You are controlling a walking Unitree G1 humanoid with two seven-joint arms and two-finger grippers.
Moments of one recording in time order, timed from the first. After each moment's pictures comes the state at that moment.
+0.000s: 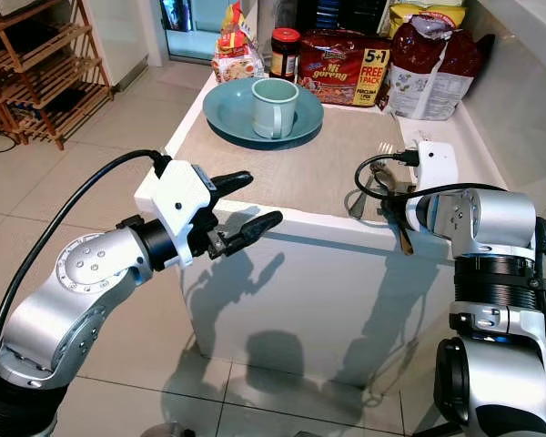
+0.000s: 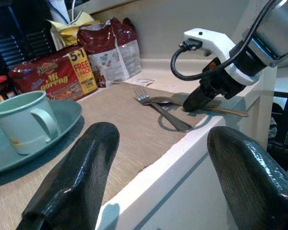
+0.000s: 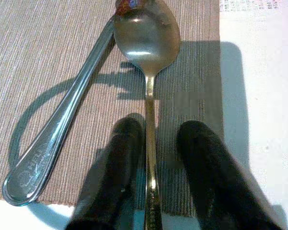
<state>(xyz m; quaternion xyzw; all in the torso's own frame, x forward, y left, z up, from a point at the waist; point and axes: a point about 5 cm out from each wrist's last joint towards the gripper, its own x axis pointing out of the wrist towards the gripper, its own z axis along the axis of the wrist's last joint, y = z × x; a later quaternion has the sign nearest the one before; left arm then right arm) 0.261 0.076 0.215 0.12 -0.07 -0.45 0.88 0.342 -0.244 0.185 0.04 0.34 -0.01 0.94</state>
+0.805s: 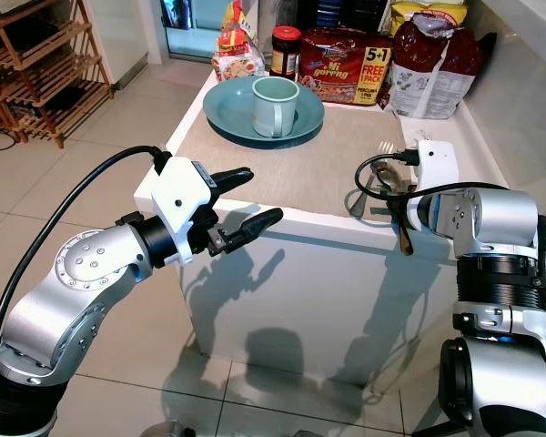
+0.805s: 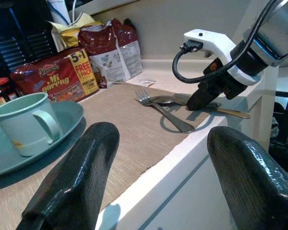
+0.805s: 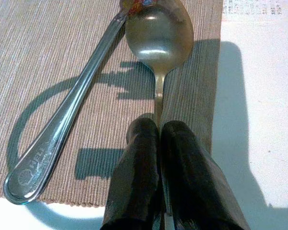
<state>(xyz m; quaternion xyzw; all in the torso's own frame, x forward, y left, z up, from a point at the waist) 0.262 0.076 0.217 0.13 -0.07 -0.45 0.88 0.341 -0.245 0.187 0.02 0.34 -0.01 0.94</state>
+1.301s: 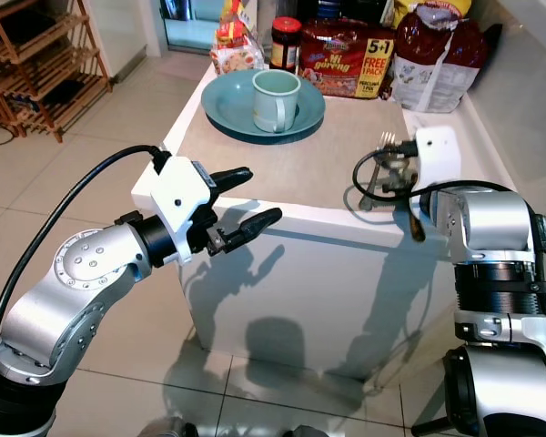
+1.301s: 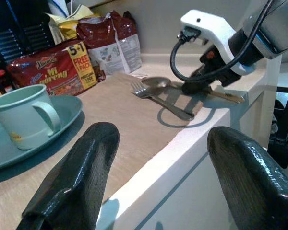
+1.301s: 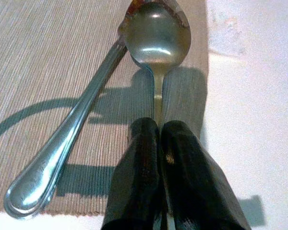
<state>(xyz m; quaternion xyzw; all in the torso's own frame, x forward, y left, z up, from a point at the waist) 0.263 0.077 0.217 0.13 -0.07 -0.45 0.88 0.346 -0.244 0.203 -0.07 0.26 -0.03 0.96</state>
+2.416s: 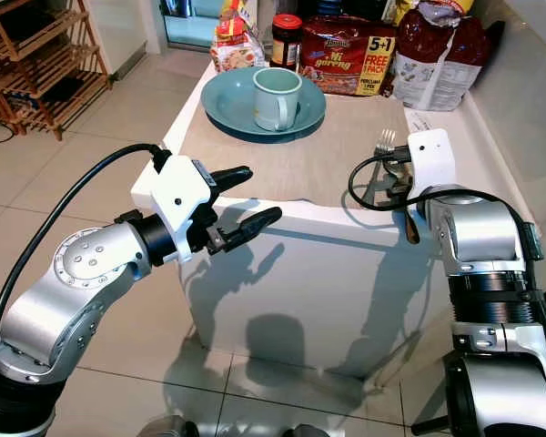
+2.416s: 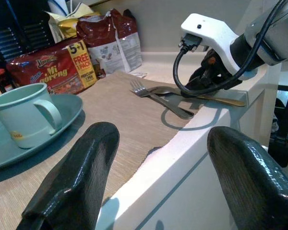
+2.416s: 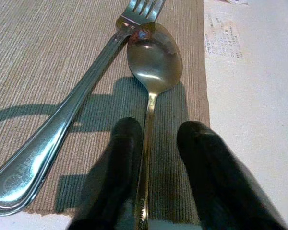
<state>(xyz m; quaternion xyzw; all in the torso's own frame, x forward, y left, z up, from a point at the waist) 0.263 0.077 0.218 0.13 -0.07 -0.45 0.88 0.343 -0.242 0.193 -0.12 0.26 -0.03 0.96</state>
